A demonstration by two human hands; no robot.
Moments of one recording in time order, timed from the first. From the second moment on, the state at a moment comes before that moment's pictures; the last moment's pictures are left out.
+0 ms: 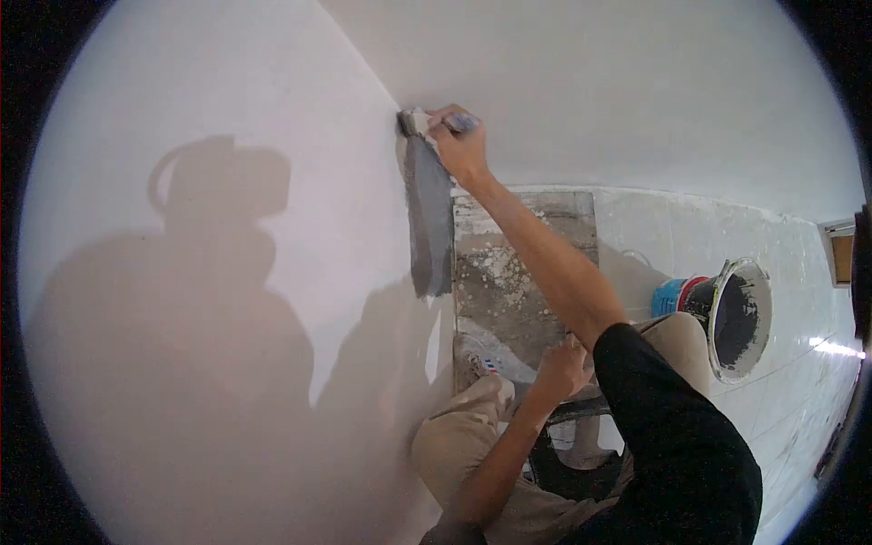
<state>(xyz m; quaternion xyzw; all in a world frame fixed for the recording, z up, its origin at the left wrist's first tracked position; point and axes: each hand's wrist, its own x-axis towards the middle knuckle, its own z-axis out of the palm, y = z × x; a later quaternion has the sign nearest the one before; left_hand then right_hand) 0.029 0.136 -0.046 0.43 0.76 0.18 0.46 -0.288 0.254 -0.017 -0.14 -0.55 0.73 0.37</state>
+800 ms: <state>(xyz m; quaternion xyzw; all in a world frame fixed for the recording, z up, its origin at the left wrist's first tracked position) 0.037 0.118 -0.083 0.40 0.77 0.24 0.43 -0.184 0.209 -0.016 -0.22 -0.40 0.83 0.32</state>
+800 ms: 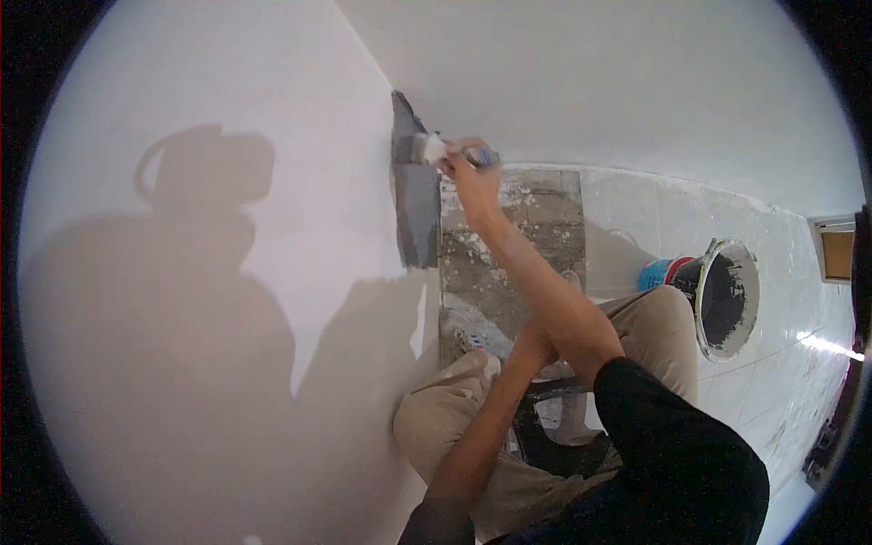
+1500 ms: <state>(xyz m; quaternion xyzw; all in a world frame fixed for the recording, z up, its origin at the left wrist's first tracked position) 0.087 0.087 -0.200 0.49 0.75 0.35 0.27 -0.136 0.143 -0.037 -0.26 -0.43 0.82 0.29</state>
